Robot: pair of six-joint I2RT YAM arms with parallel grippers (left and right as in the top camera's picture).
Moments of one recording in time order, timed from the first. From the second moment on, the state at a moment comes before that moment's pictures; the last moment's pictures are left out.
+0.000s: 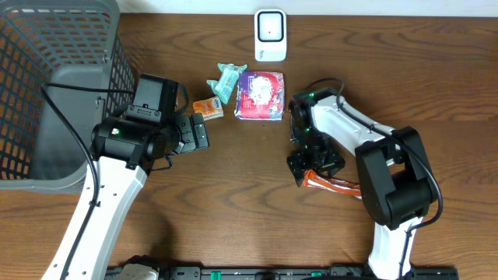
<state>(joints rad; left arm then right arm) -0.25 1.30 1.25 -1.10 -0.01 -0.46 0.43 2.06 1.35 -1.24 -0.09 0.08</state>
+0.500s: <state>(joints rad) -0.25 1.30 1.25 -1.10 -0.01 -0.46 0.42 2.06 1.42 -1.26 -0.07 0.06</state>
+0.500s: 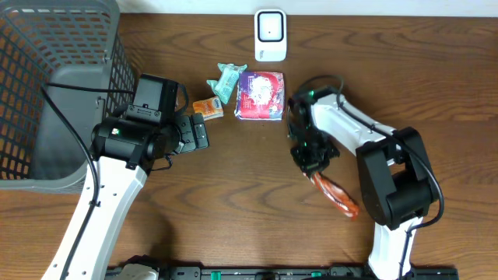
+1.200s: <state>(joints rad) -0.25 1.30 1.25 -1.10 -0.01 -0.46 0.38 2.06 1.58 -0.92 0.54 0.71</state>
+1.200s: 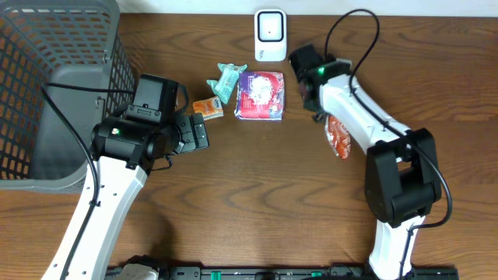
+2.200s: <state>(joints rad) -0.25 1.30 1.25 -1.10 -0.01 -0.46 0.28 2.02 1.65 -1.31 0.07 0.00</state>
